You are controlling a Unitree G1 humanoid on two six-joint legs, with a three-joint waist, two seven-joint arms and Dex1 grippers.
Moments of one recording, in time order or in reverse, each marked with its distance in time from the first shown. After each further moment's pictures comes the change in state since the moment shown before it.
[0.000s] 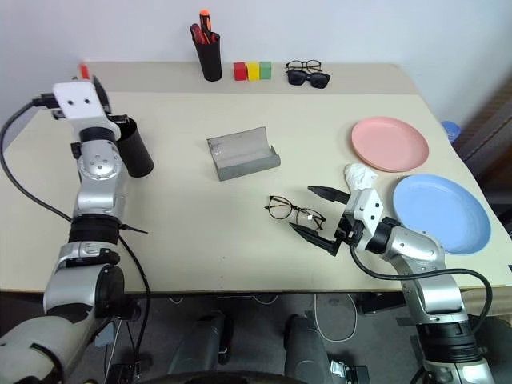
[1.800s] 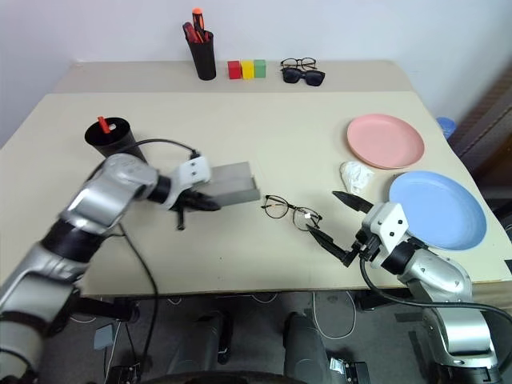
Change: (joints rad) left arm 0.105 0.417 -0.565 -0.693 -0.178 0.992 -1.511; right arm 0.214 -0.005 -0.117 -0.206 -0.020 0.051 -0.182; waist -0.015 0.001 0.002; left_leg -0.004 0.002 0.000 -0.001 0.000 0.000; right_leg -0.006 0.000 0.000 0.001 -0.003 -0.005
